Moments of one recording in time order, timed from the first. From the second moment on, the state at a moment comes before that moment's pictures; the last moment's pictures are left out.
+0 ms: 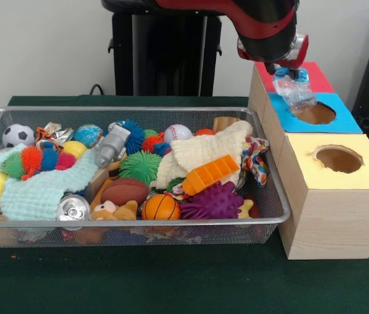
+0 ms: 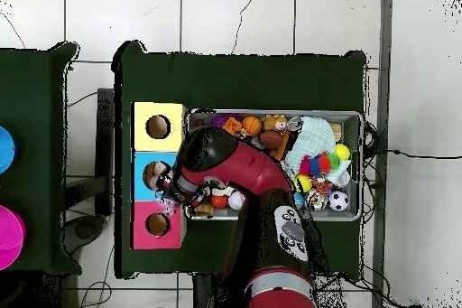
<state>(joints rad) -0.12 -0.55 -0.04 1.68 0.39 1.15 1.85</state>
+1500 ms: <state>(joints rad) -0.14 -0.53 0.03 1.68 0.41 1.10 1.85</state>
